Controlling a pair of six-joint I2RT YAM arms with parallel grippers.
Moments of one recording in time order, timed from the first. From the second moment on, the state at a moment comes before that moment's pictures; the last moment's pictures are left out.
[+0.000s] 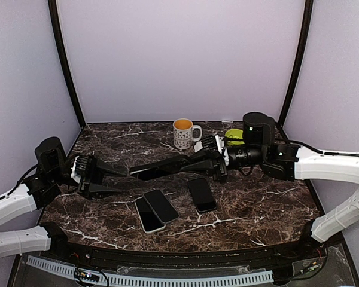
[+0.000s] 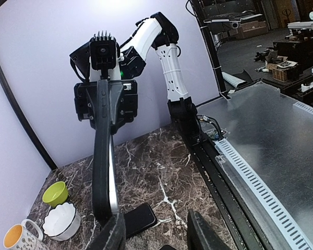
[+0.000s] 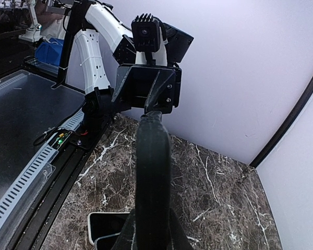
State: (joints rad) left arm -0.54 0.77 0.49 0.22 1.12 0.40; right arm 0.95 1.33 0.95 0.20 -0.73 -0.52
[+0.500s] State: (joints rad) left arm -0.54 0.79 0.49 0.24 1.14 0.38; right arm 0.96 1.34 0.95 0.21 -0.73 -0.53
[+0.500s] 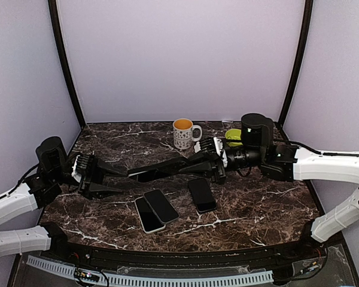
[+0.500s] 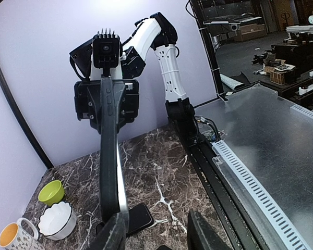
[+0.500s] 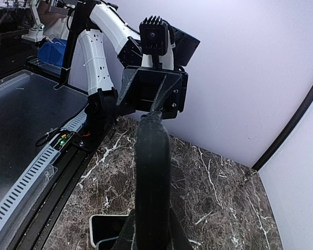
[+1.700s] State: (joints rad) left arm -0.53 0.78 0.49 0.25 1.02 0.37; right arm 0.99 1.35 0.95 0.22 -0.69 -0.51
